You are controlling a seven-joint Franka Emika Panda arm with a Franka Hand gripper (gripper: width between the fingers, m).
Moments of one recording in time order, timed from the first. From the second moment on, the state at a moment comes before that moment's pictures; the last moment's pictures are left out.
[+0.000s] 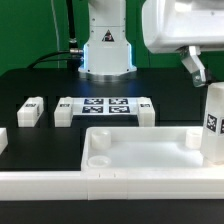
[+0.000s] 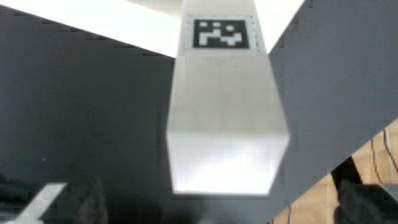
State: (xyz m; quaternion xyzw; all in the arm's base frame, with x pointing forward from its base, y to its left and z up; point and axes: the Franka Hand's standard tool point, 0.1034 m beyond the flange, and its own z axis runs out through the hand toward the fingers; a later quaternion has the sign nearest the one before) arm 0.653 0.108 0.144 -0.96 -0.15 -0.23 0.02
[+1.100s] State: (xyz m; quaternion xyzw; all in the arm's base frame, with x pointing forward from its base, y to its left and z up) arm 0.649 0.106 0.120 -0.99 -0.13 0.00 0.03
